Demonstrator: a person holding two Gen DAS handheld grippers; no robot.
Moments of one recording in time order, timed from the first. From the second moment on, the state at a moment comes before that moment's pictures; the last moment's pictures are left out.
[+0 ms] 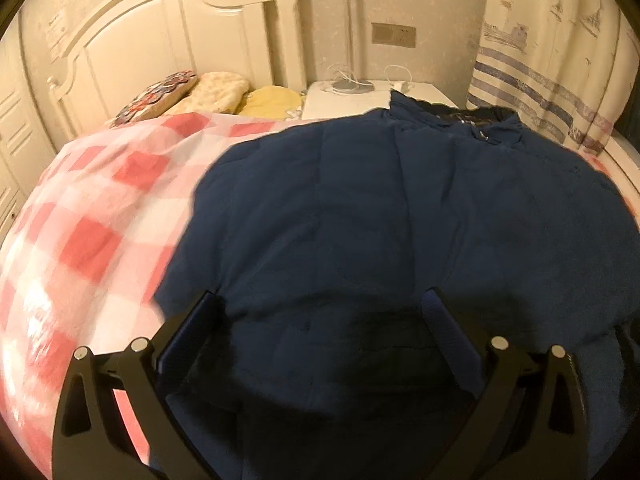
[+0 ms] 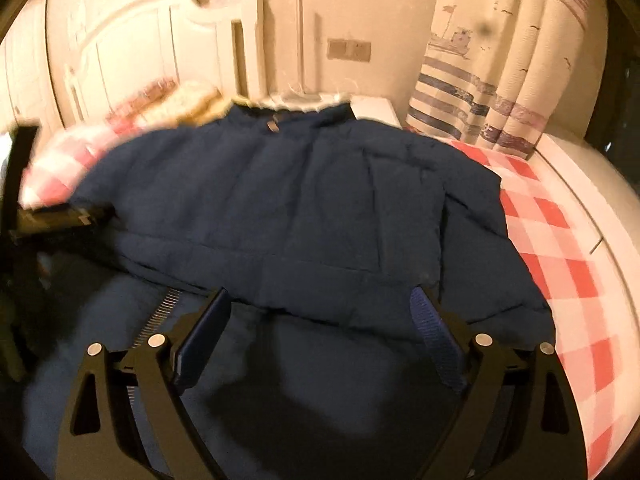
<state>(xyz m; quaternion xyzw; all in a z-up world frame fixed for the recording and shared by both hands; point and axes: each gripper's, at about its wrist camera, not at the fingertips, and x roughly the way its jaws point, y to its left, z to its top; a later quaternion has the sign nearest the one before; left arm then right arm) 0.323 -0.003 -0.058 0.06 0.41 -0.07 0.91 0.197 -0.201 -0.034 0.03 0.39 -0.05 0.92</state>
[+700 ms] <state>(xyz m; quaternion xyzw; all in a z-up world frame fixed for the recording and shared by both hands) 0.256 0.031 -0.090 0.09 0.44 -0.07 0.89 0.128 -0.242 -0.055 0.01 0.45 -0.06 0.89</state>
